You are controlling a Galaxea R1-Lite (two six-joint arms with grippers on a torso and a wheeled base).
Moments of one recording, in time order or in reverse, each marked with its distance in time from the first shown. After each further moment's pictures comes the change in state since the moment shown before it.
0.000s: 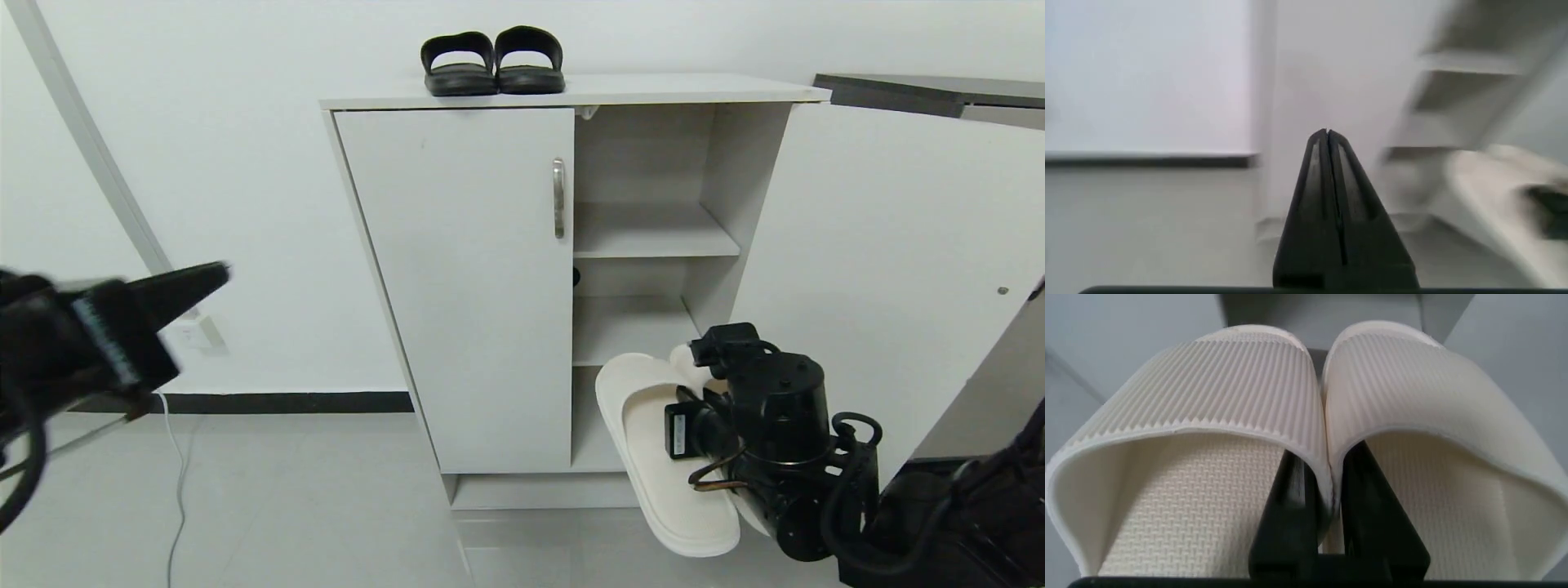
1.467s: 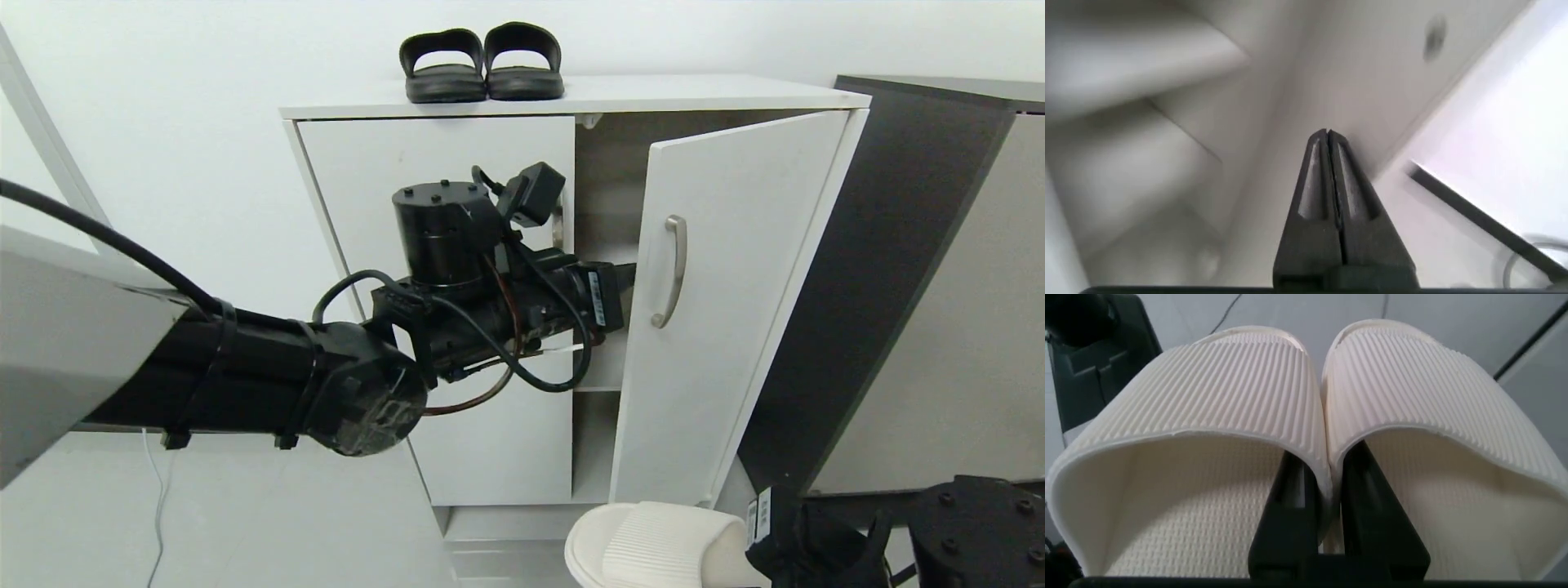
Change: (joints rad) left arm -0.236 0.936 -0.486 -0.530 -0.672 -0.188; right arm 0.187 -0.376 0.381 0.115 0.784 -0.187
